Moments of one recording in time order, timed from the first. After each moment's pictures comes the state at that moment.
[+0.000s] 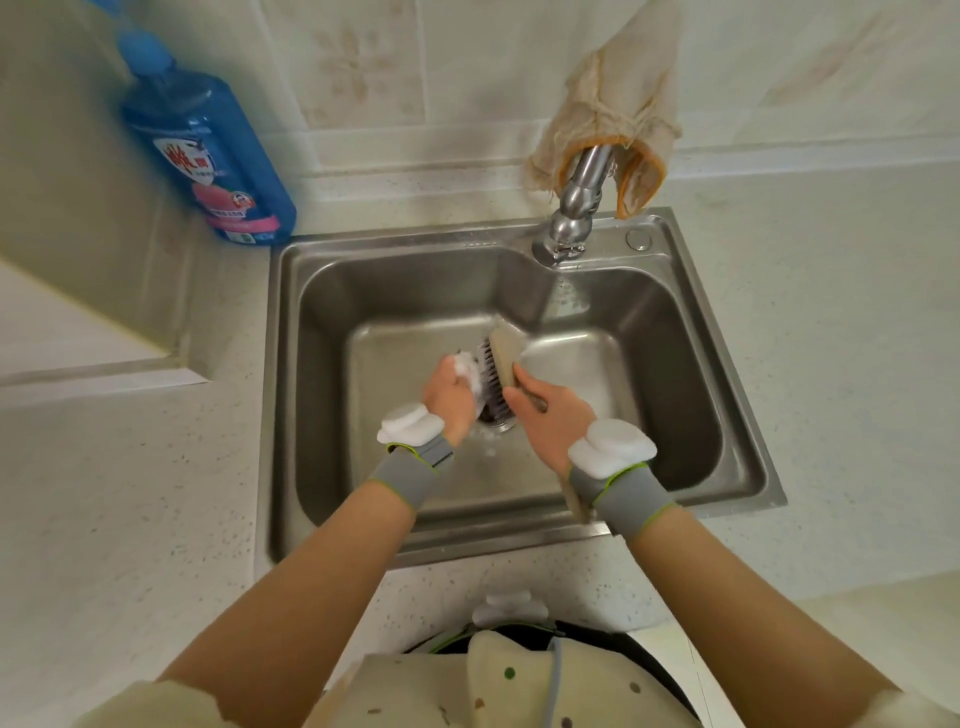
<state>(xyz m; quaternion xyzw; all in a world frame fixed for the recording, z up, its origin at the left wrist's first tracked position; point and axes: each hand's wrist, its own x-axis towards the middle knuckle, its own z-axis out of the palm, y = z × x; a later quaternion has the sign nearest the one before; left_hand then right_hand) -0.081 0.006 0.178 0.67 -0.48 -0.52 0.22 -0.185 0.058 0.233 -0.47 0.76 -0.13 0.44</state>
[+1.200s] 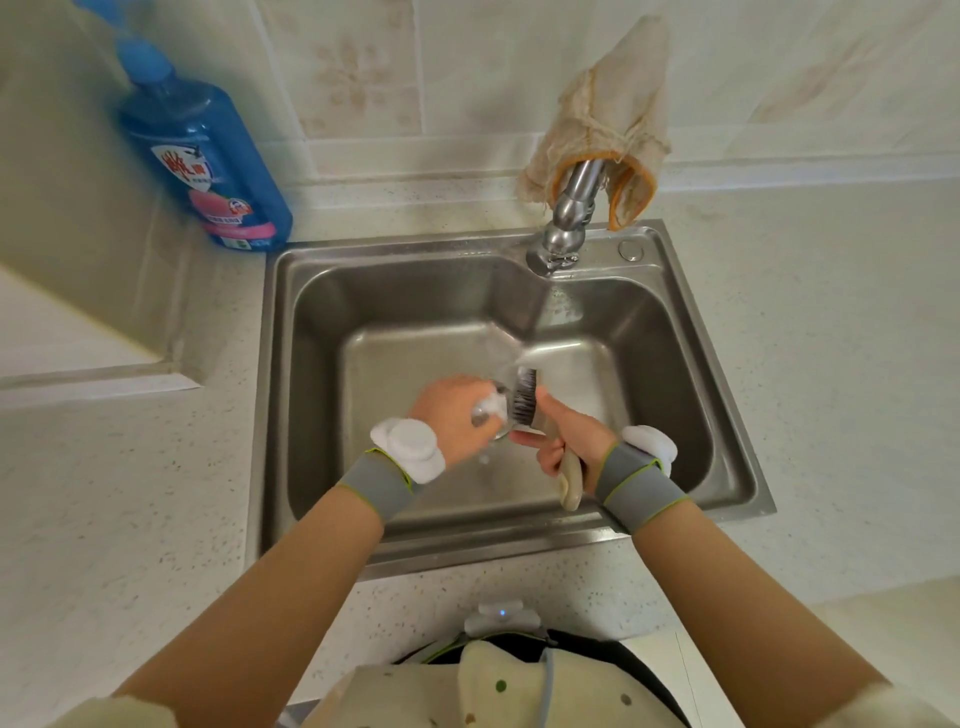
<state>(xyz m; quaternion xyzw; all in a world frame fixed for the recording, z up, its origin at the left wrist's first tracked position) -0.067 0.012 0.193 0.49 -0.79 -0.35 0.10 -0.214 0.052 0.193 -0.06 0.64 -0.30 0.71</state>
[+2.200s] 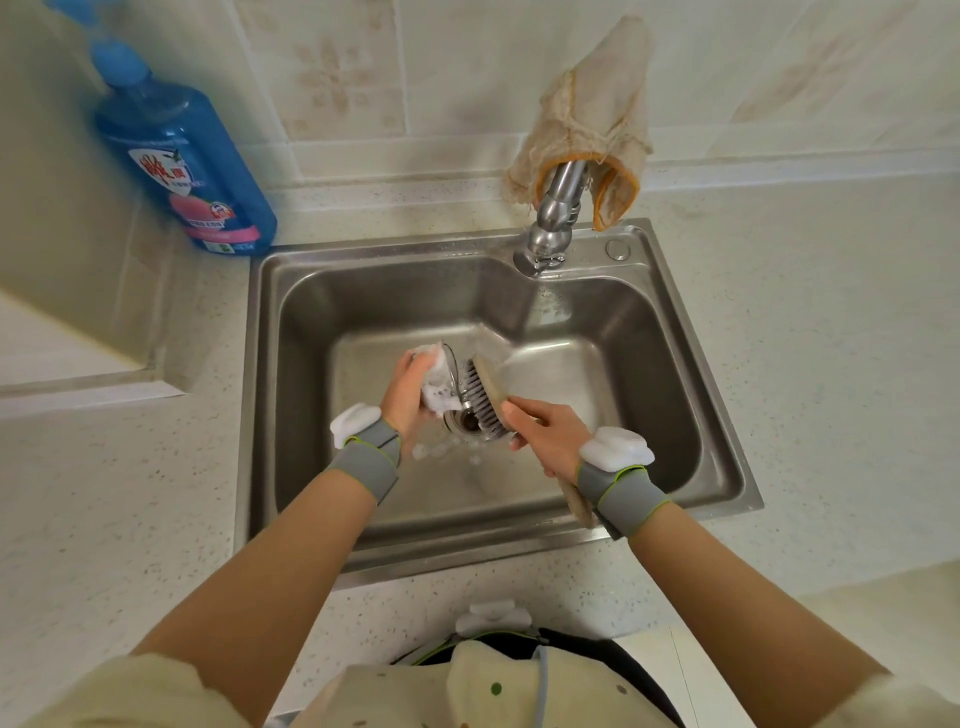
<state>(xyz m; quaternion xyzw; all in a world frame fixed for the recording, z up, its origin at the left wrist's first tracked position) -0.056 -0.020 0.151 0.56 -0.30 -0.70 0.33 -0.210 0.059 0.202 -0.37 0.74 -0.20 0.52</state>
